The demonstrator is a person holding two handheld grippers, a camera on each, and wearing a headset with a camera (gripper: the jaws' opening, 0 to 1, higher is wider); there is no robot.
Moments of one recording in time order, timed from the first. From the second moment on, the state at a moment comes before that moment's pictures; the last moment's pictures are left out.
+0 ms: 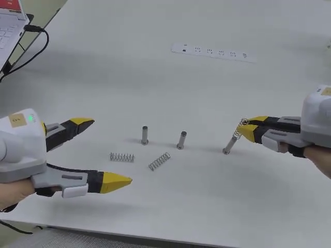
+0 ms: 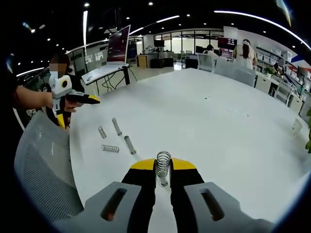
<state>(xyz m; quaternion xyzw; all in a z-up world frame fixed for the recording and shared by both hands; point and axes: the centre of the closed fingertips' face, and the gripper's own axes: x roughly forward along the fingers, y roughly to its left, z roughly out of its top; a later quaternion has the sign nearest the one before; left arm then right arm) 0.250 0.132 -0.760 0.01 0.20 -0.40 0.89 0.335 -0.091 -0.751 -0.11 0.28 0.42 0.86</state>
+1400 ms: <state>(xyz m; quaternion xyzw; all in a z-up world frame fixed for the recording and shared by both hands) 0.250 0.128 -0.761 0.01 0.20 -0.40 0.89 0.336 -0.091 -0.774 -0.11 0.29 0.42 0.85</state>
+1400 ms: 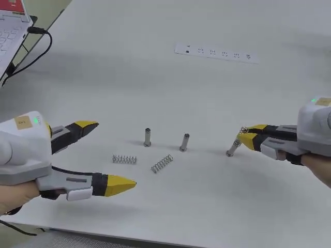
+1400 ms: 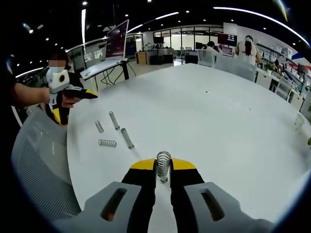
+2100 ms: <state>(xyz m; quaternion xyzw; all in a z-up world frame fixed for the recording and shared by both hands) 0.253 0.135 -0.763 0.00 0.20 -0.39 0.90 0.332 -0.094 -0.792 -0.14 0.29 0.41 0.85</state>
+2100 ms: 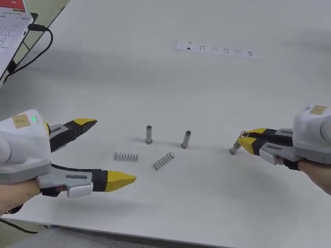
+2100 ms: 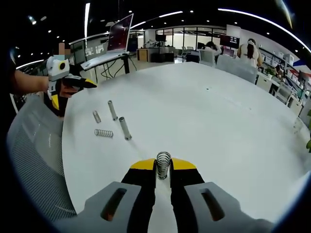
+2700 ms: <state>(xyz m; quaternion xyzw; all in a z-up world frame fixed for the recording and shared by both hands) 0.251 0.137 -0.761 0.00 0.20 -0.39 0.90 0.329 -0.094 -0.816 -0.15 0.31 0.41 0.84</state>
